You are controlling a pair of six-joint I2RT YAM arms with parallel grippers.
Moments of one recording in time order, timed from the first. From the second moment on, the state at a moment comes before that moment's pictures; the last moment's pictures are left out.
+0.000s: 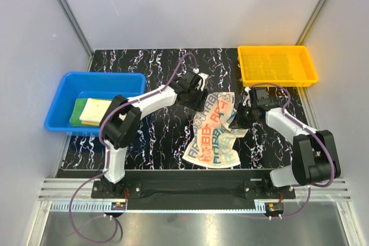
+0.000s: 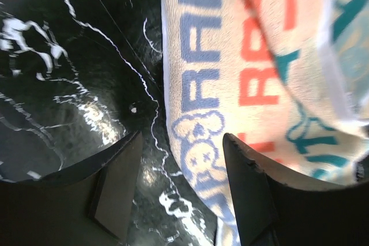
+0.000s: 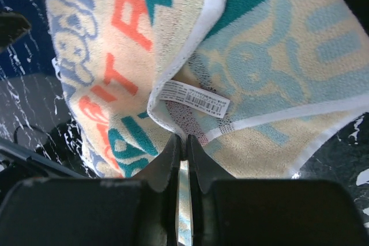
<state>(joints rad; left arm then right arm) -0.70 1.98 1.51 -0.46 0.11 -0.26 0.20 1.40 0.77 -0.43 -0.38 0.45</state>
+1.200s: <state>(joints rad) -0.82 1.64 1.00 -0.42 0.13 -0.50 0.20 1.81 1.12 -0.39 -0.36 0.33</state>
